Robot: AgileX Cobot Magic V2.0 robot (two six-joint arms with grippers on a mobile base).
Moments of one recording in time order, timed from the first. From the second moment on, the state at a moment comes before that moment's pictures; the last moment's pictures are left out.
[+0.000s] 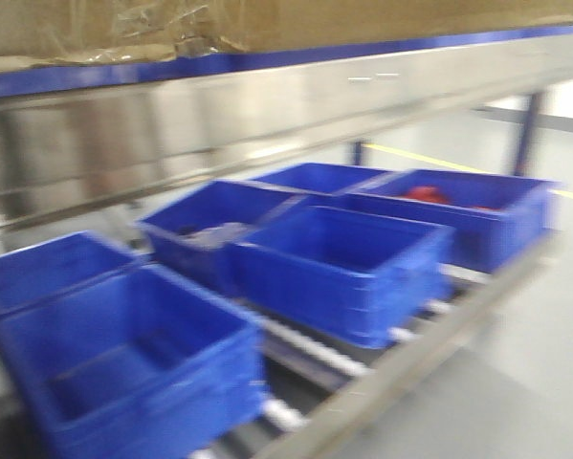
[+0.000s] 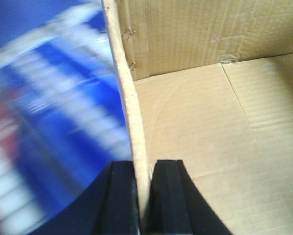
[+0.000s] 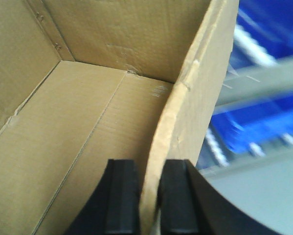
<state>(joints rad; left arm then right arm) -0.63 1.16 -1.64 0.52 1.27 -0.54 0.52 1.28 -1.76 0.17 1.12 -0.02</state>
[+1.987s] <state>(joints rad) -0.63 1.16 -1.64 0.52 1.27 -0.54 0.52 1.28 -1.76 0.17 1.12 -0.02</state>
